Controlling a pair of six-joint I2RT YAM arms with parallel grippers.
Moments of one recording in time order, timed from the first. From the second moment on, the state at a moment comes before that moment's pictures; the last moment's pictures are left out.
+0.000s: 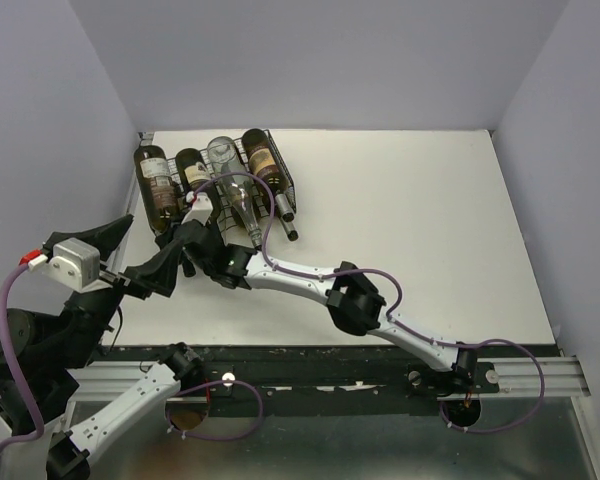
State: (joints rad) left arm -0.70 0.39 1.28 -0.63 -0.23 0.06; right arm 1.22 2.68 2.47 -0.01 0.40 0.75
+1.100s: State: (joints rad) left arm -0.70 0.37 1.25 -0.63 -0.26 0.06; right arm 1.18 2.70 2.48 -0.04 0.34 0.76
